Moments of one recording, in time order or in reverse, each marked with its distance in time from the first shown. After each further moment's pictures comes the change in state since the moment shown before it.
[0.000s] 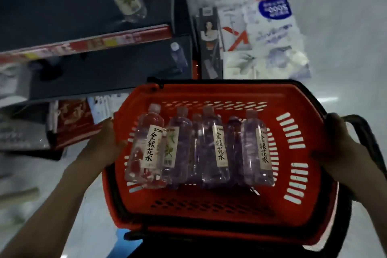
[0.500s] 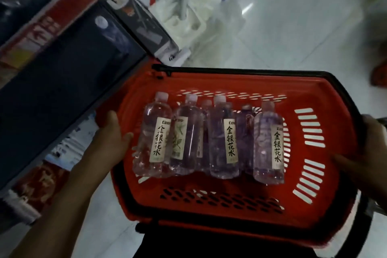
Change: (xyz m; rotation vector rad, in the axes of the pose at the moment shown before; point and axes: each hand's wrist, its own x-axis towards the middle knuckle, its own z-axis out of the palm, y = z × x) left_hand 0.154 -0.036 -0.001 0.263 -0.308 0.478; right_hand -0.176 0.031 0.236 0.314 0.358 0.604
